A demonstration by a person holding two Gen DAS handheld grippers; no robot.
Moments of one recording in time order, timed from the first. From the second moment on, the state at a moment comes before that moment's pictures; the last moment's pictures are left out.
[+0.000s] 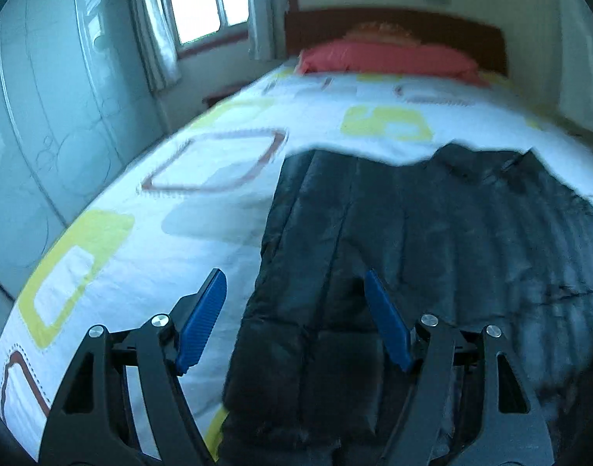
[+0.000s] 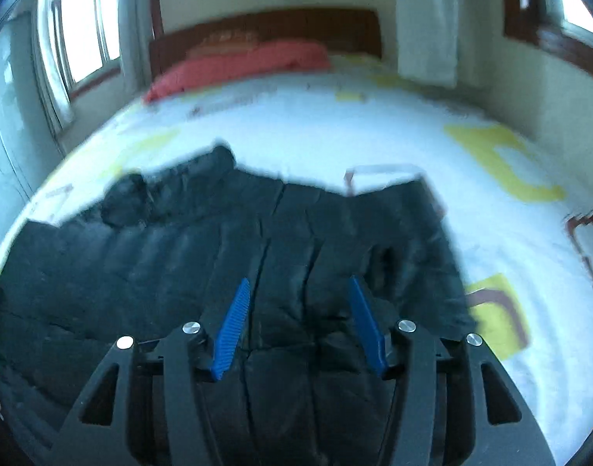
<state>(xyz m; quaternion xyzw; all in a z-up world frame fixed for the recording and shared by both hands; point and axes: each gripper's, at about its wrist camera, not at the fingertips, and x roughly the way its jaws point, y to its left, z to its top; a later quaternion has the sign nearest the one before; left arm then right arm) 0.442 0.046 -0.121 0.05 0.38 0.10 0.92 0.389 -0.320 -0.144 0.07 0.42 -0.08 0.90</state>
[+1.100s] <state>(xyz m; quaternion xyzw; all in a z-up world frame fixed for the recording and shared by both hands) 0.239 0.154 -0.124 -0.13 0.46 0.14 0.87 0.152 -0.345 -0.119 0.10 0.42 -0.13 0.89</state>
